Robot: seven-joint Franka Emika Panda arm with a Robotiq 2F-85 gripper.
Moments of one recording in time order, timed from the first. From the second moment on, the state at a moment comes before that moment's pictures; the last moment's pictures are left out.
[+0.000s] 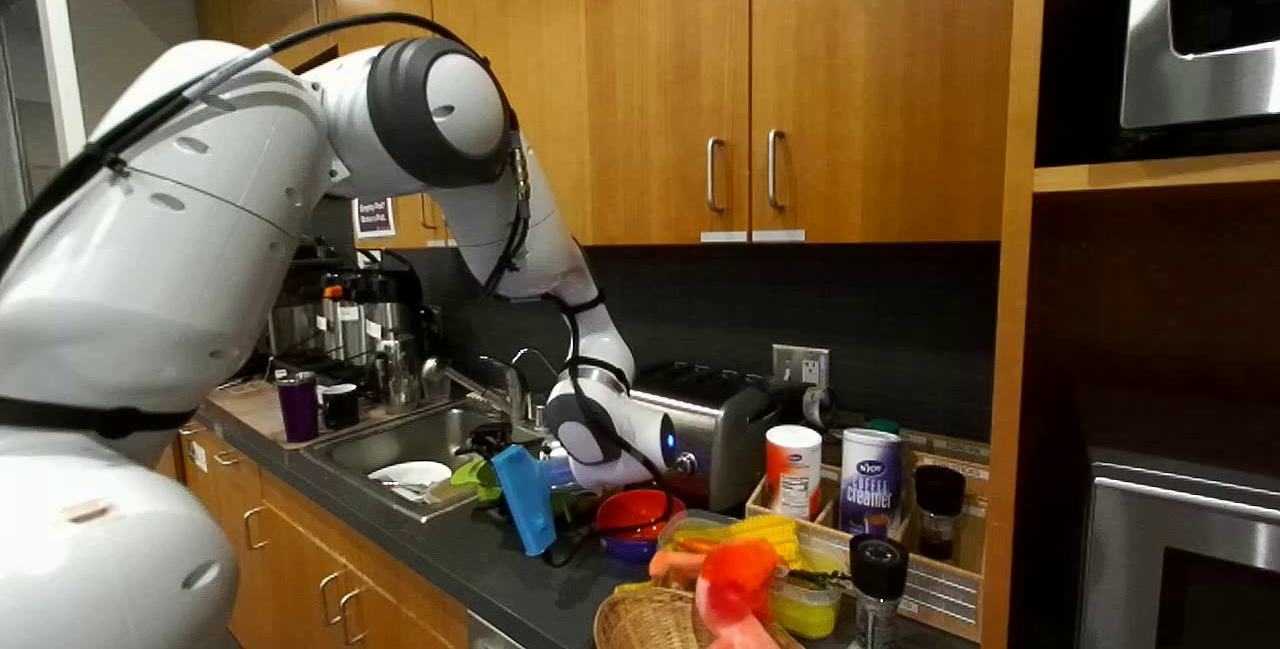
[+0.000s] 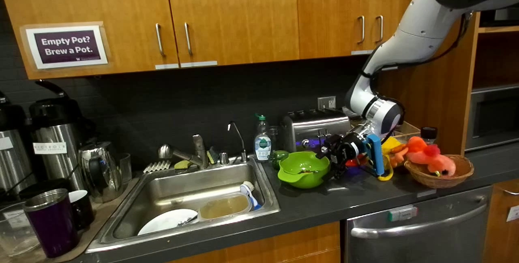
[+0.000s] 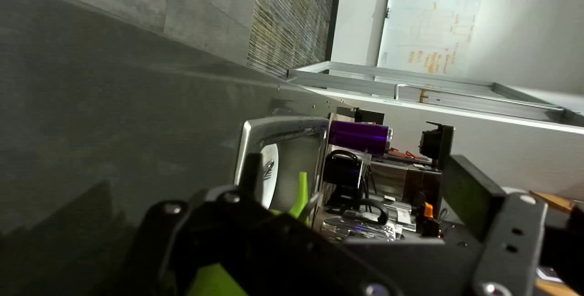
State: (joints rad) arm -0.04 0.46 -0.06 -2.18 1.28 1.75 -1.17
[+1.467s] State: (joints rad) arm -0.04 0.50 -0.05 -2.14 1.32 1.72 -1.16
